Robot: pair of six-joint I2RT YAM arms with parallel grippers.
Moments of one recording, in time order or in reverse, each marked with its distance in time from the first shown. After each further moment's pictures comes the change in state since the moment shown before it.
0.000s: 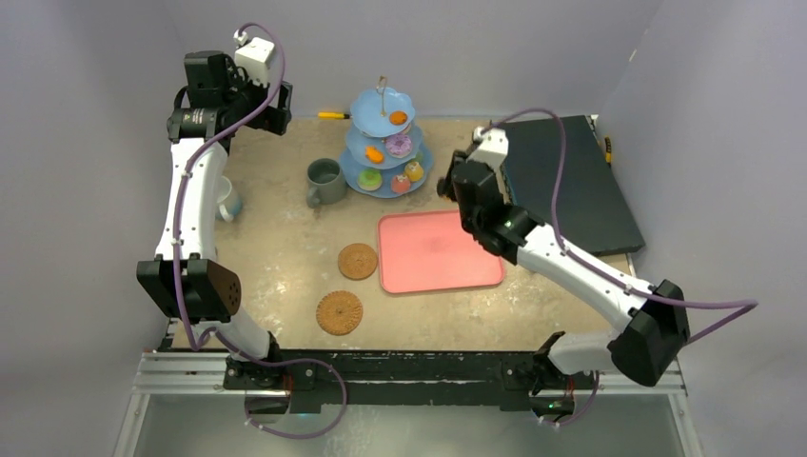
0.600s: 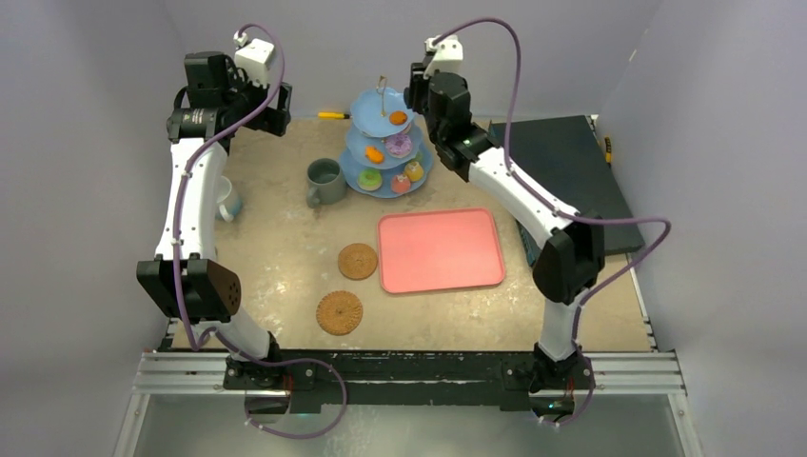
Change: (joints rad) left arm 0.001 0.000 0.000 -0.012 -0.008 0.000; right arm -0.143 0.556 0.776 0.241 -0.244 -0.392
